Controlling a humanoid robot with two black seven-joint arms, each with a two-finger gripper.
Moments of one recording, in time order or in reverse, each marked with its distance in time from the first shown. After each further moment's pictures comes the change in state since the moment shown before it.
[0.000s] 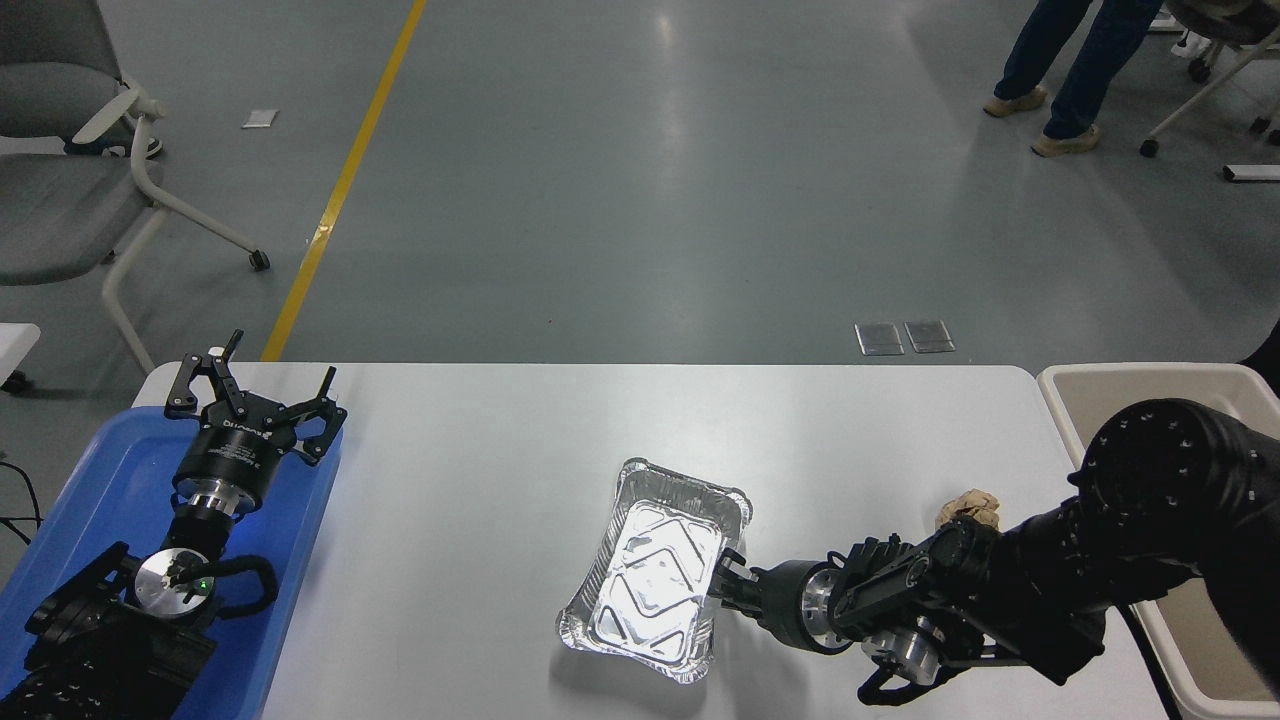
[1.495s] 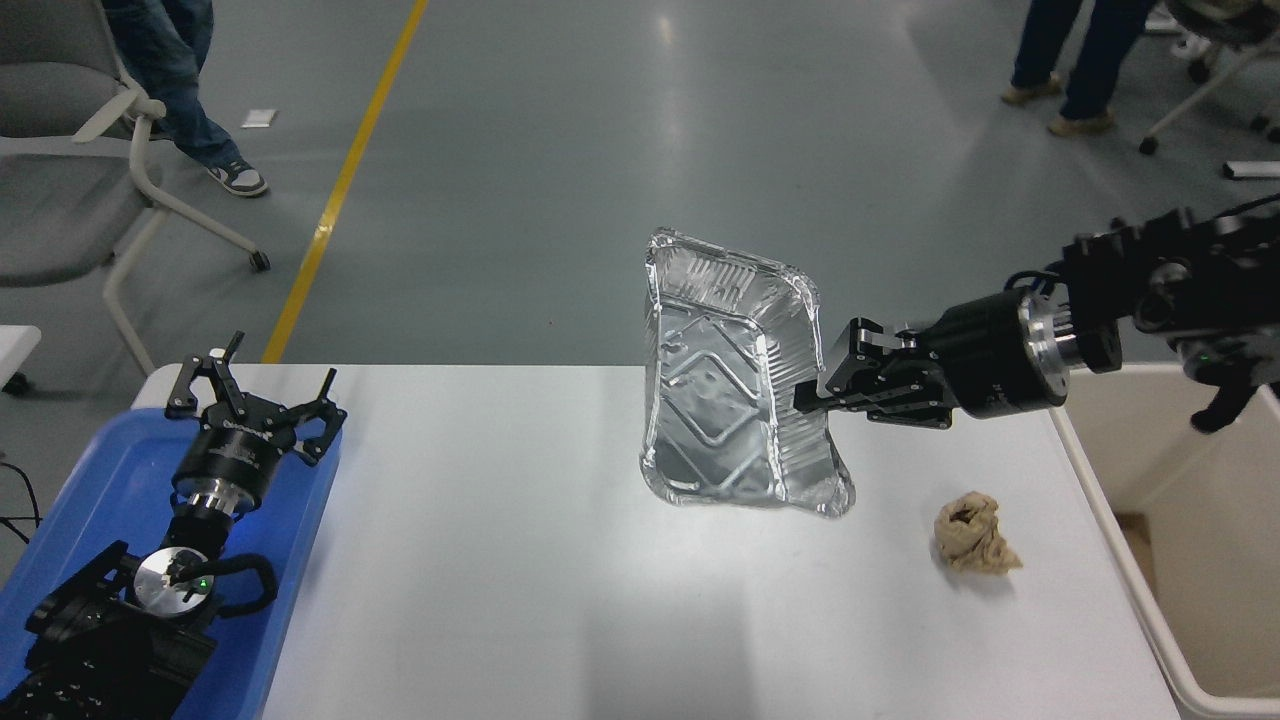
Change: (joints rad) left arm 0.000 0.000 0.000 0.000 0.000 0.000 0.001; right arm 1.079 -0.602 -0.222 0.411 -0.419 0.826 0.219
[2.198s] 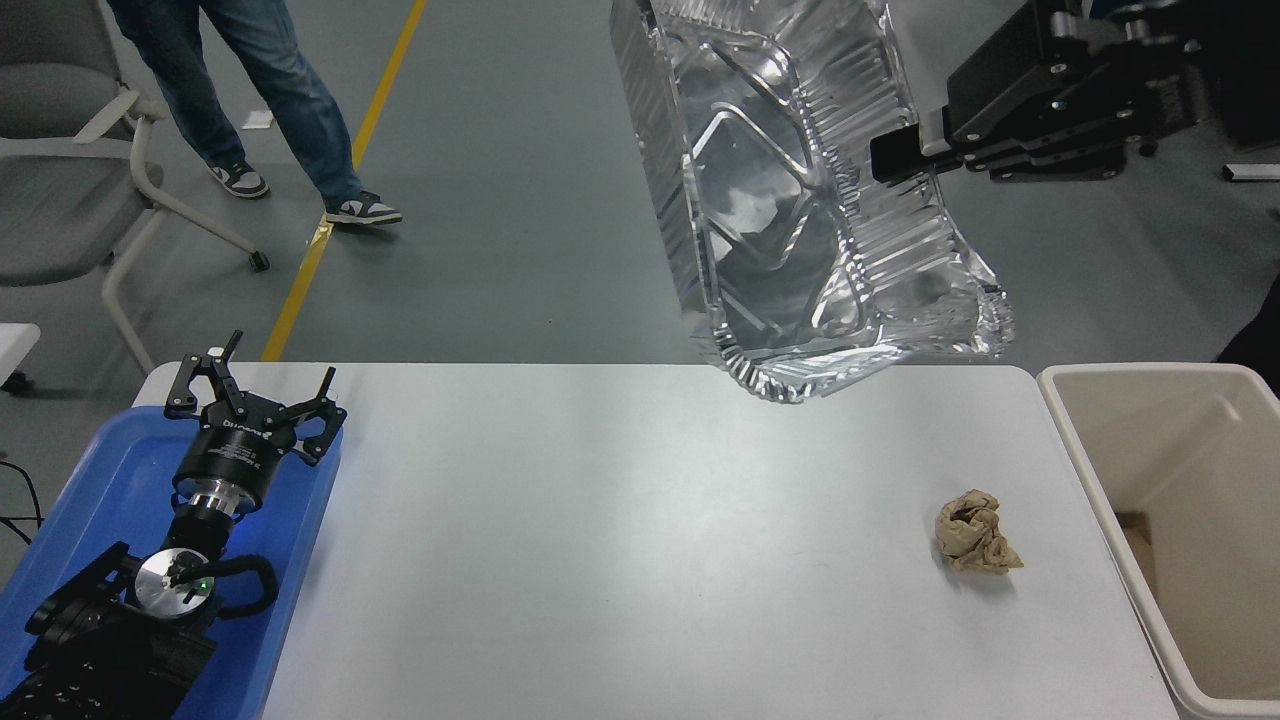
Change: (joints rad) left arm 0.000 0.000 0.000 0.001 0.000 0.000 -0.001; right arm 0.435 -0.149 -0.054 -0.028 -0.210 0.177 -0.003
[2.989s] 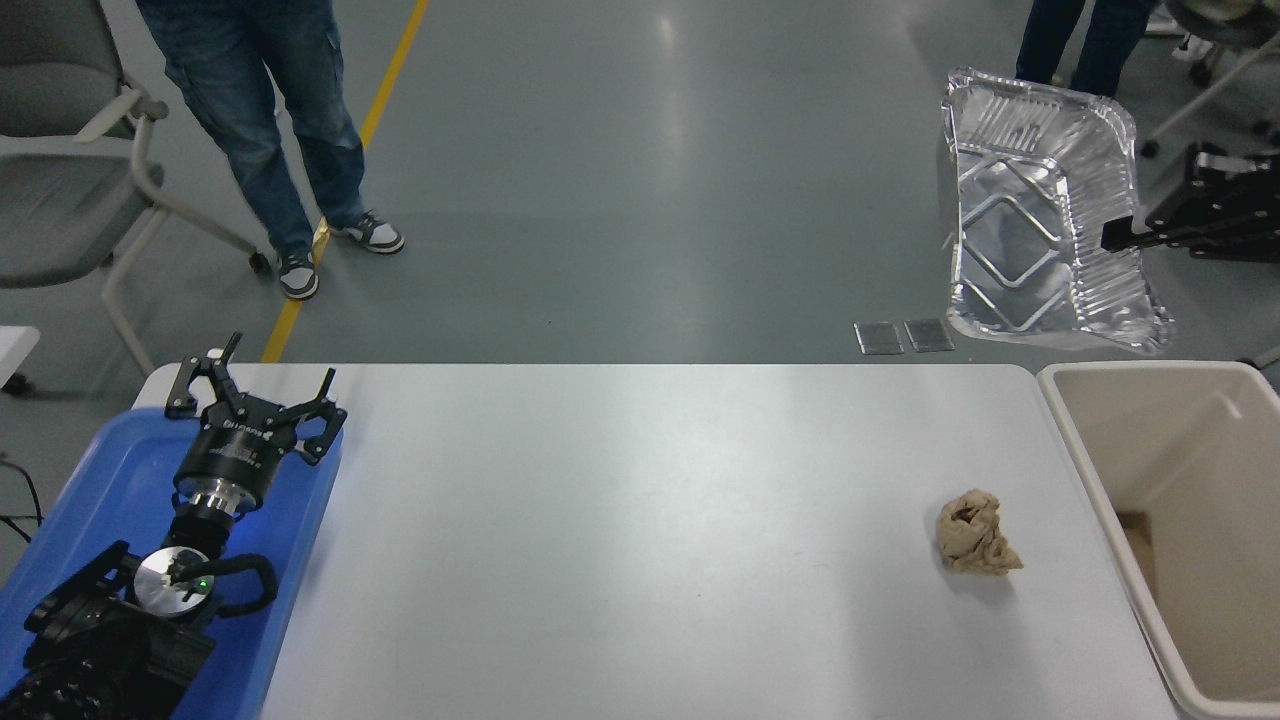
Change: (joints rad) left arm 0.000 0.000 0.000 0.000 0.000 0.000 0.000; right arm -0.863 -0.105 0.131 -0.697 -0.129 0.006 0.000
